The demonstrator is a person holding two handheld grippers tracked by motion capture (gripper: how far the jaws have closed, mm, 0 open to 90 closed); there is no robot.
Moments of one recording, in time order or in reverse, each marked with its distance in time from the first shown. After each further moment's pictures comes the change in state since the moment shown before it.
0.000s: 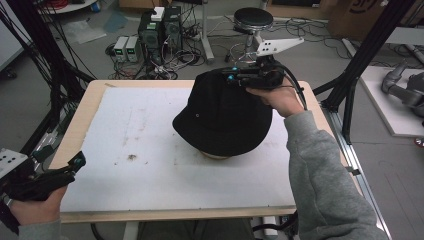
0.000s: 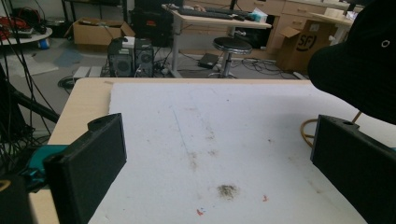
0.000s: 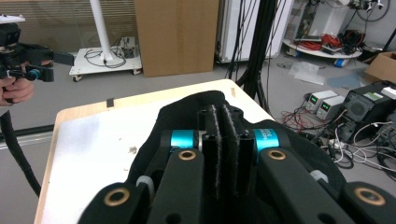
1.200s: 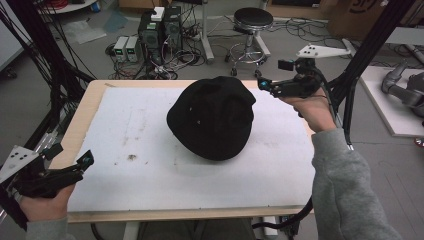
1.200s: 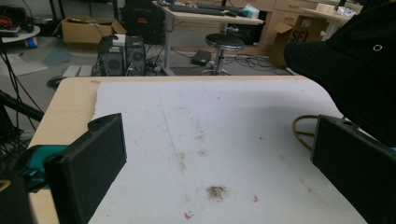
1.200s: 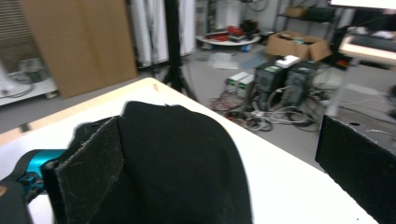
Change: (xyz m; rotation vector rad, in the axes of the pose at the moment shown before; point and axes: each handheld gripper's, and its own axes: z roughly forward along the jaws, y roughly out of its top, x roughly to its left) left arm -0.010 -0.001 0.013 0.017 -0.036 0.014; right arm 0.000 -0.027 -0.077 -0.026 -0.388 0.148
